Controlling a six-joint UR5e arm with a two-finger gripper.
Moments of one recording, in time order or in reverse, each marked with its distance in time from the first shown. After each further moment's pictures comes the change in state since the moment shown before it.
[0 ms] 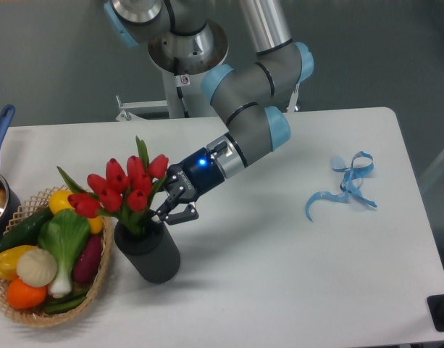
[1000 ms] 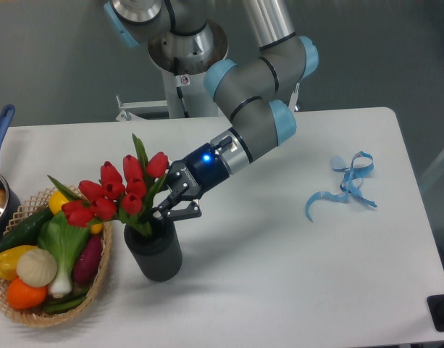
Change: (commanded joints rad) arm 0.009 0.040 0.015 -0.002 -0.026 -0.121
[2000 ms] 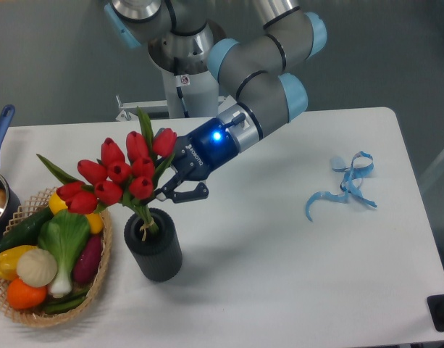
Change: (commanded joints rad) arm 0.037 0.087 0.058 -0.002 -0.120 -0.342
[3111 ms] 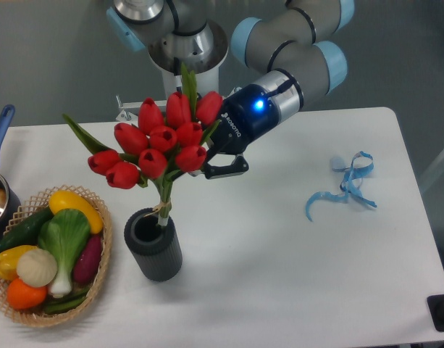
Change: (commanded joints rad) arm 0.078 0.011 0.138 -0.002 -0.069 -0.221
